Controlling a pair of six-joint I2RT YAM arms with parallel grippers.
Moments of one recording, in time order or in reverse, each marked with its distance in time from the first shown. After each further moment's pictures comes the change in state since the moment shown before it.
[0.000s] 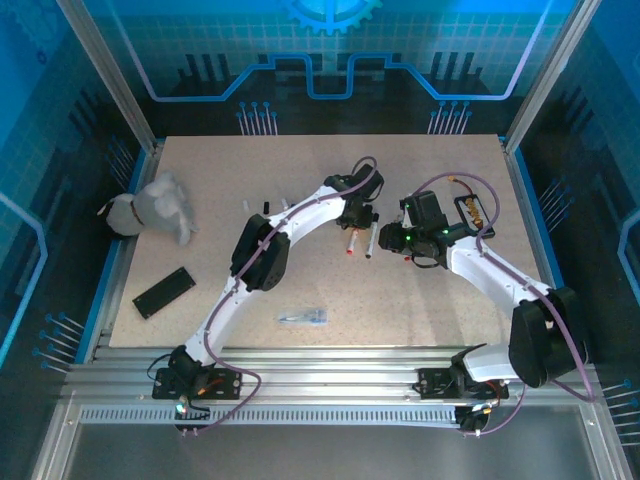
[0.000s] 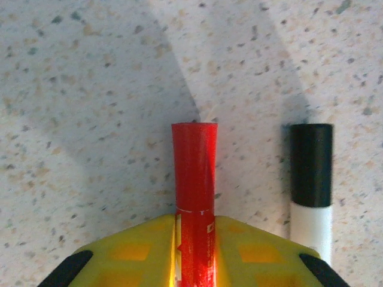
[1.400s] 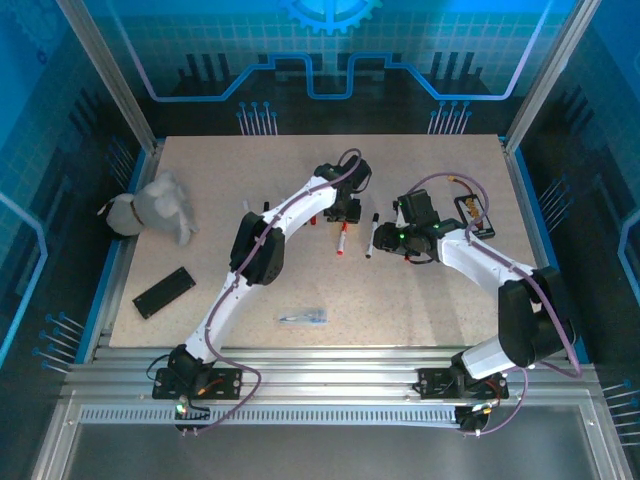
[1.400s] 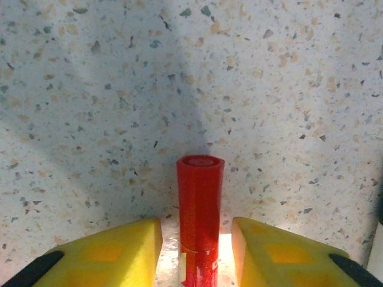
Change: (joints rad) left arm 0.068 0.080 0.175 -0.179 0.031 -0.053; right arm 0.000 0.111 0.026 0.038 -0.048 0.010
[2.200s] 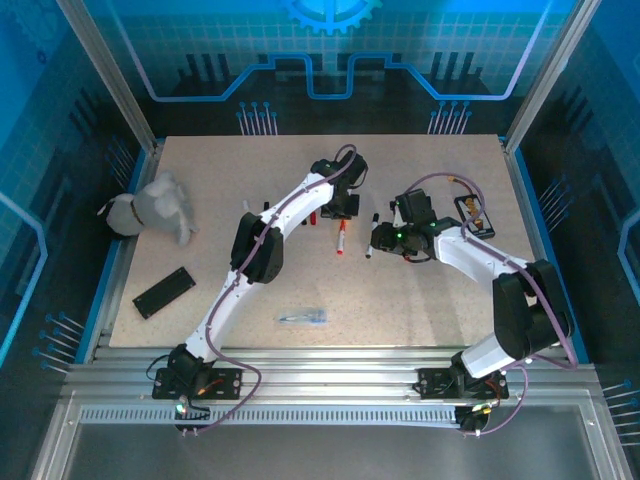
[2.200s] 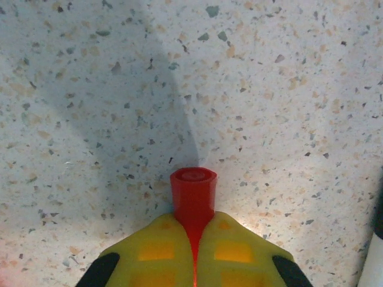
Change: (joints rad) left arm 0.025 0.042 0.087 -0.049 0.038 -0.007; right arm 0.000 0.050 0.018 0.023 -0.033 0.000
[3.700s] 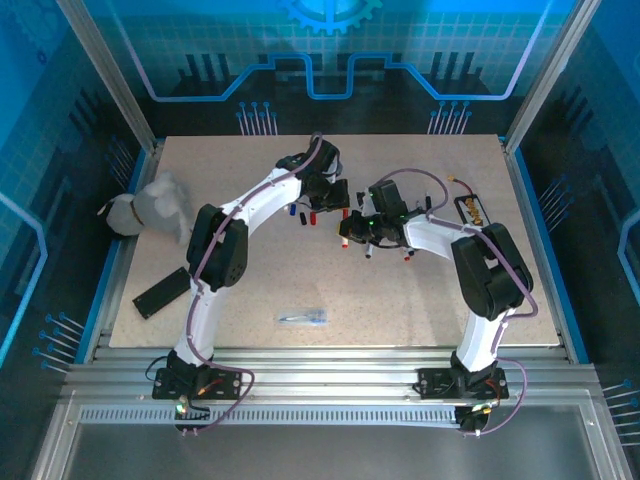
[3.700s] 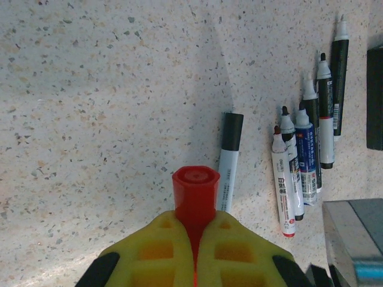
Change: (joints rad) left arm 0.072 -0.440 -0.595 0.403 0.338 -0.106; right arm 0.074 0.295 0.142 0.293 -0.285 0.168
